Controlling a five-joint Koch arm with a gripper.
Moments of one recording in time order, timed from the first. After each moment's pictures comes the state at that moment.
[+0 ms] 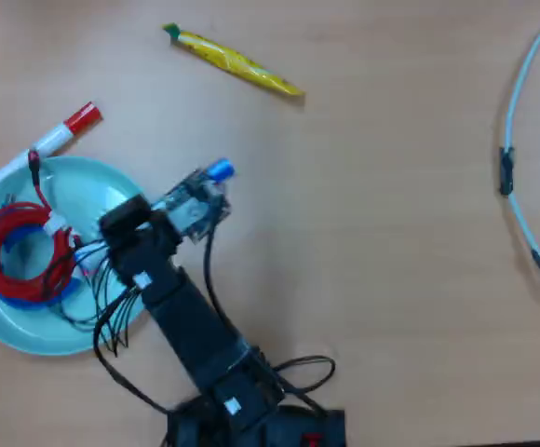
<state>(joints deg) 56.4 101.5 72.8 82.0 -2.5</state>
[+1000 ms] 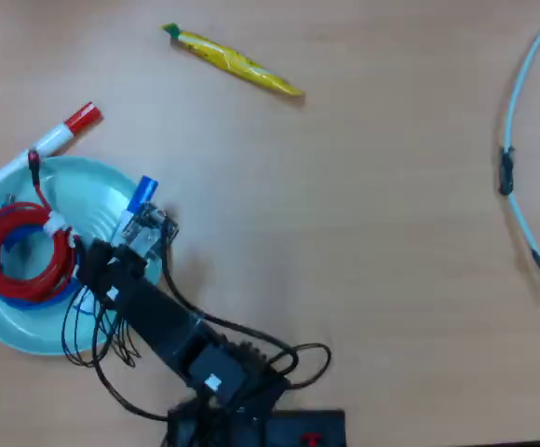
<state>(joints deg) 40.3 91.5 113.2 31.7 -14.9</state>
